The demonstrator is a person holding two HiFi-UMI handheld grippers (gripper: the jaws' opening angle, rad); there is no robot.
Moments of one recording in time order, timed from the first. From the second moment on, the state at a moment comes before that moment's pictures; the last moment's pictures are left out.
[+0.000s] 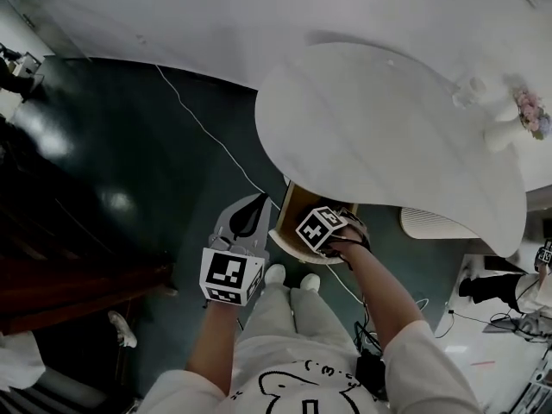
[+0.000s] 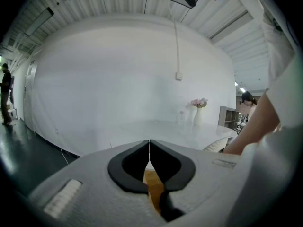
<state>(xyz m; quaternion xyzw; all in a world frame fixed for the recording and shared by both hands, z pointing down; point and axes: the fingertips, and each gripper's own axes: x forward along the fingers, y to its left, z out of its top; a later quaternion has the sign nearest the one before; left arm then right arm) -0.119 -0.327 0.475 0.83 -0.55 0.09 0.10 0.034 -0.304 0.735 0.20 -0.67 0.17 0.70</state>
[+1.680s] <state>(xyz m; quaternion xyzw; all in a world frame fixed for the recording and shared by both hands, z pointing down) -0.079 -0.339 0.325 0.84 -0.54 0.02 -0.02 0.040 -0.303 0.436 0.35 -0.89 0.14 0.27</state>
